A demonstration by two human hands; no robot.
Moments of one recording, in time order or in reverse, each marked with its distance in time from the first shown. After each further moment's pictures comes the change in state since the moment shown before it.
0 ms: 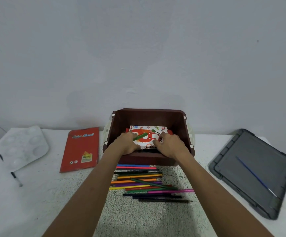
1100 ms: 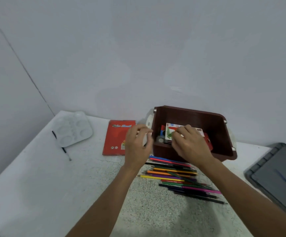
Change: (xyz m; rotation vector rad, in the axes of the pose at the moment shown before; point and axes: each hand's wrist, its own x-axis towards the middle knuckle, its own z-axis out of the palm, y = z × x) left_hand -0.092 -0.080 0.022 -0.290 1.165 0.444; right_hand -0.035 -0.061 0.022 -0.426 0.754 -0.883
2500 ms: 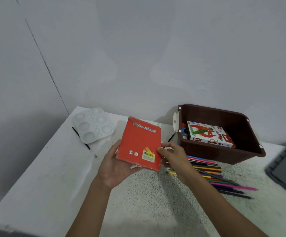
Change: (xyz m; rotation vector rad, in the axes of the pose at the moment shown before) left_hand -0.034 -0.099 -0.161 -1.528 -0.410 -1.385; right_hand 0.067 -0.176 0.001 1.368 -0.417 1.302
